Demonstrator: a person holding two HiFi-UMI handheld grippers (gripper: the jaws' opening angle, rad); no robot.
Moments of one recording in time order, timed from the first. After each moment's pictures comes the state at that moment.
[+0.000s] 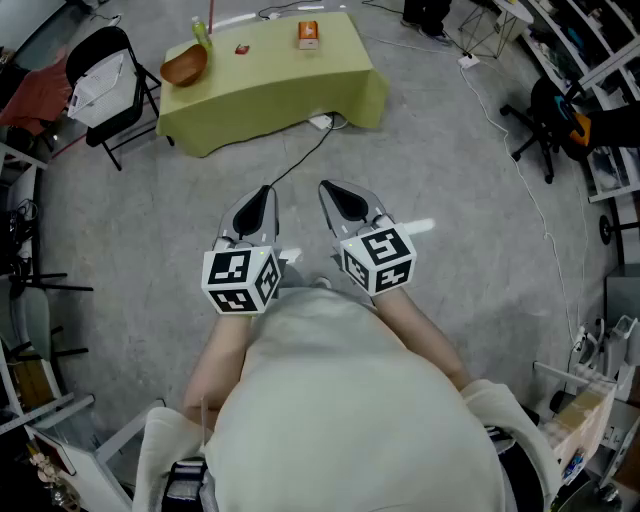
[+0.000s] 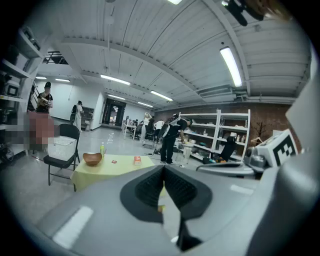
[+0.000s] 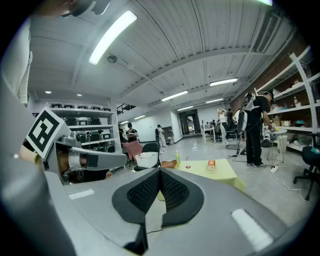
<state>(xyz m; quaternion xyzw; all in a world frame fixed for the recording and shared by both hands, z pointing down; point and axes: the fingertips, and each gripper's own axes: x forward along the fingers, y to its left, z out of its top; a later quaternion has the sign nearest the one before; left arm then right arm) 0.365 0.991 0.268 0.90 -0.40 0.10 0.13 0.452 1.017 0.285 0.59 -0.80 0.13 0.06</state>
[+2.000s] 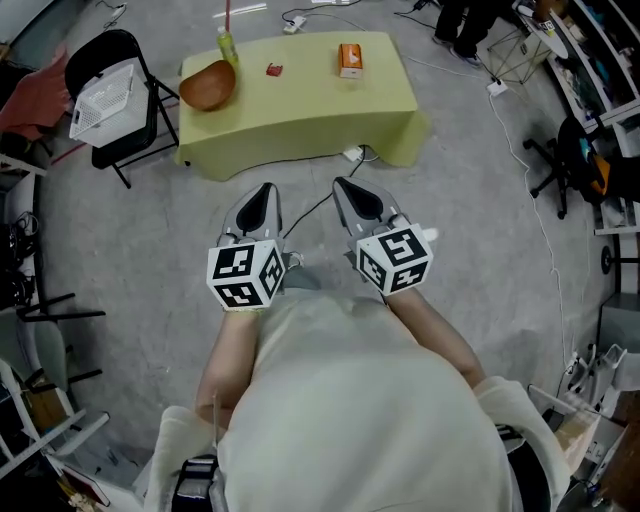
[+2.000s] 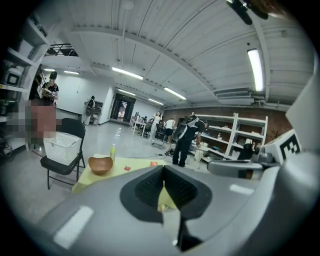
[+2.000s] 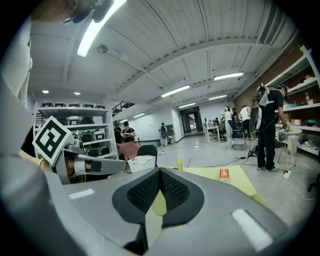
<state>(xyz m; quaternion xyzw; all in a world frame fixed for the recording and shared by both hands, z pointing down) 0.308 0.701 0.274 0.88 -0.42 0.10 0.18 0.414 0.738 0.272 0.58 -0.80 0.14 0.06</state>
